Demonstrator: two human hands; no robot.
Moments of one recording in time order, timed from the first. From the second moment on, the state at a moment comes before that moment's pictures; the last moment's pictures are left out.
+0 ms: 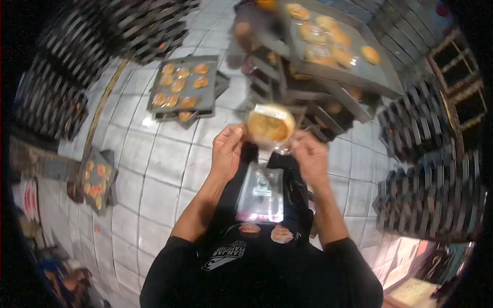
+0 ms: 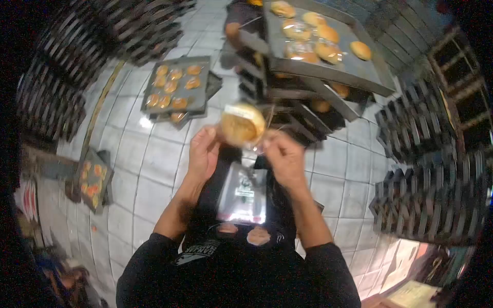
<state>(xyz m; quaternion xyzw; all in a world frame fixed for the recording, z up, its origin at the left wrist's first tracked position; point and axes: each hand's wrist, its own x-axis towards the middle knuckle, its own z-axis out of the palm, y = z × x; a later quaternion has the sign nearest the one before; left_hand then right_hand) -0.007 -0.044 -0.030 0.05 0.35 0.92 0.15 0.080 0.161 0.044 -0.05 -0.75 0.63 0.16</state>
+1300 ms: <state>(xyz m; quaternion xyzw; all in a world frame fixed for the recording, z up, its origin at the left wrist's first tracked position) 0.036 -0.059 -0.071 0.01 0.52 0.81 0.28 -0.284 0.526 0.151 -0.33 -0.92 0.19 0.06</state>
